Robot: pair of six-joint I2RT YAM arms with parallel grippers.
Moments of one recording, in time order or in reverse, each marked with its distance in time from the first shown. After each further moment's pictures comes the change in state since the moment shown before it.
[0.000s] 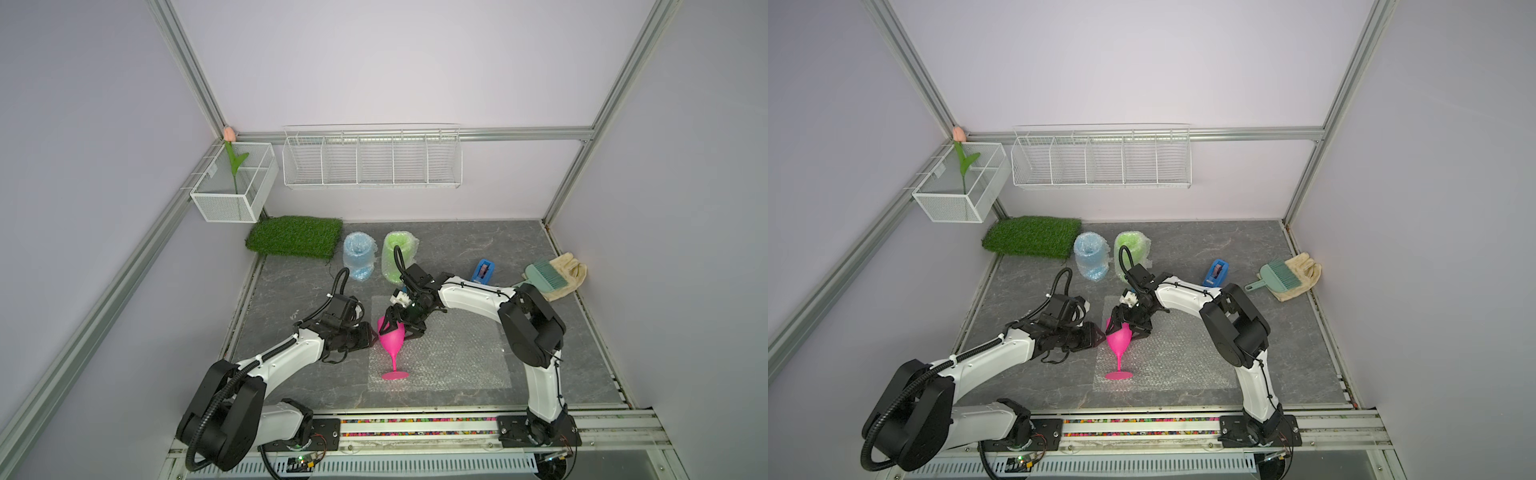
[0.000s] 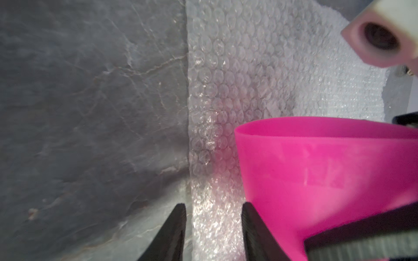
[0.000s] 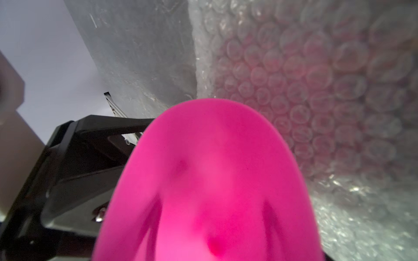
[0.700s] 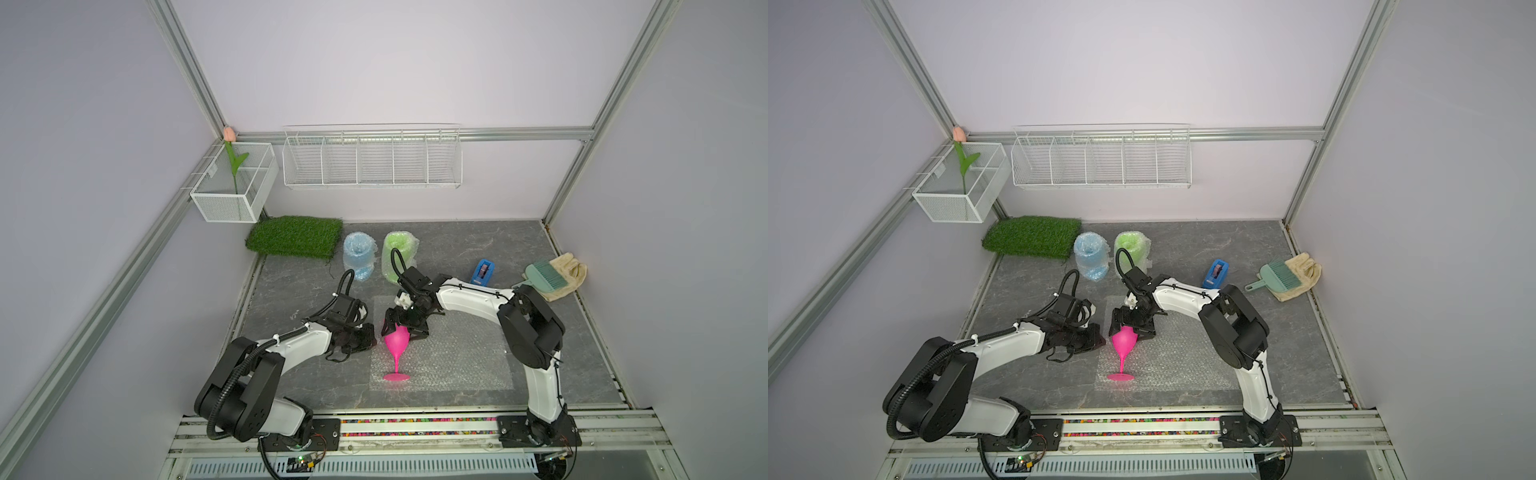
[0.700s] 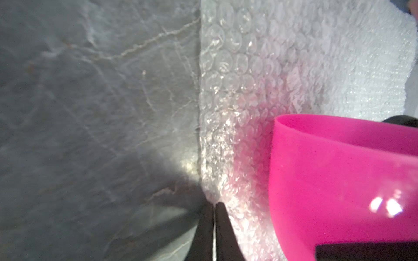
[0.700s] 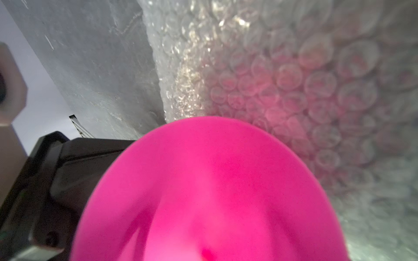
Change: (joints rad) left arm 0.005 0.122 0.012 0.044 0.052 0.028; right arm 0.022 -0.016 0.002 -0.035 0.168 0.033
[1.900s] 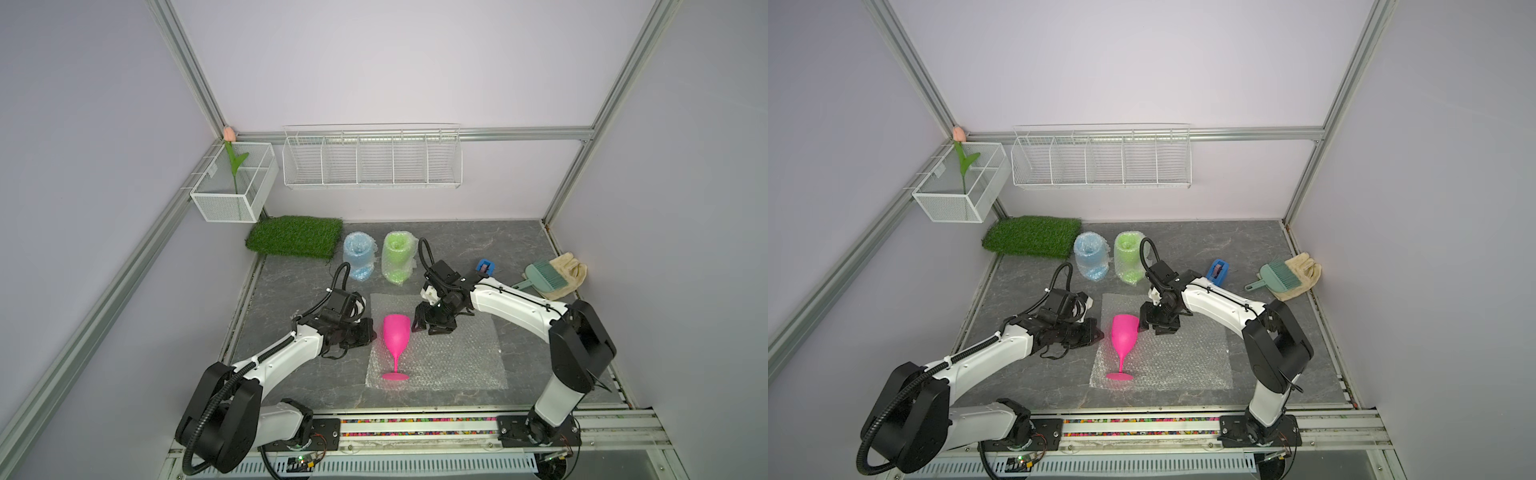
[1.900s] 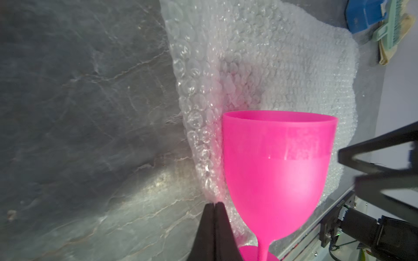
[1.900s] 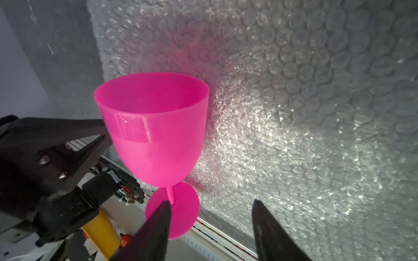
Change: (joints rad) left arm -0.002 -0.166 0.056 -0.122 0.015 -0.001; right arm -0.079 -0.275 -0.172 -0.113 0.122 -0.069
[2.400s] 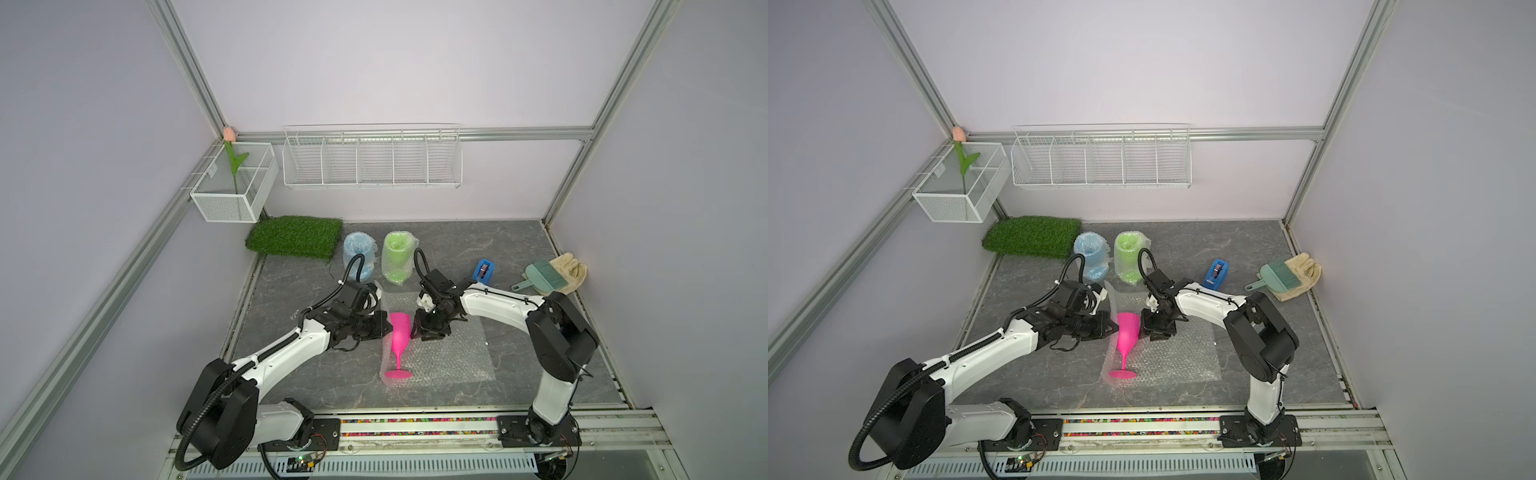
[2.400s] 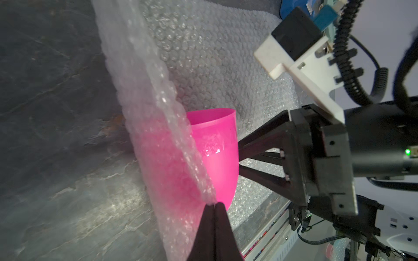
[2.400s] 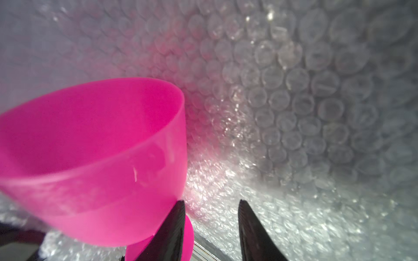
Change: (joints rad) left arm -0.126 0.052 0.126 0.022 0.034 -0.051; right arm -0.002 0.088 -0.067 0.142 -0.039 0.000
